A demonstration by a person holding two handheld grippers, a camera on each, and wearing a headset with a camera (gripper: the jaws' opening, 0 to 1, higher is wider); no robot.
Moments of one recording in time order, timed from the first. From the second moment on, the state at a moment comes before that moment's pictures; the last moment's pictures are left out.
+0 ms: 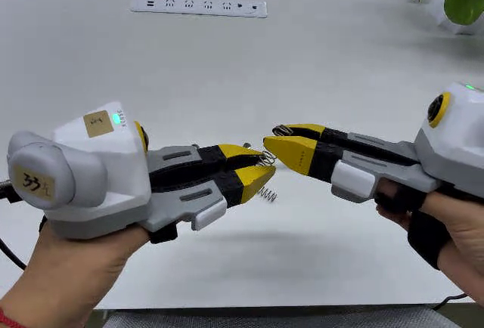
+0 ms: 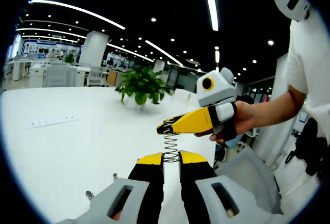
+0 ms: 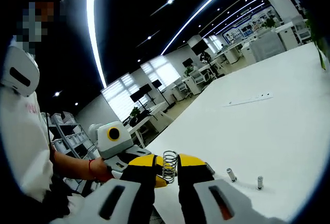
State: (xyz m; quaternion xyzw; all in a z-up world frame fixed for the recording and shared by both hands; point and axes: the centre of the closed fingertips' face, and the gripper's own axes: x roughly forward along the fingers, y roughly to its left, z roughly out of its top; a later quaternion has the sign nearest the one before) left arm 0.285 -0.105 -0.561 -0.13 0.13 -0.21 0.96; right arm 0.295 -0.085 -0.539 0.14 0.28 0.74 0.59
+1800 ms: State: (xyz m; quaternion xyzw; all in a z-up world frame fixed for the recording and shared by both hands) left arm 0.282 -0.119 -0.574 -0.12 0.15 -0.24 0.95; right arm 0.280 -0.092 -0.540 0.03 0.25 0.78 0.57
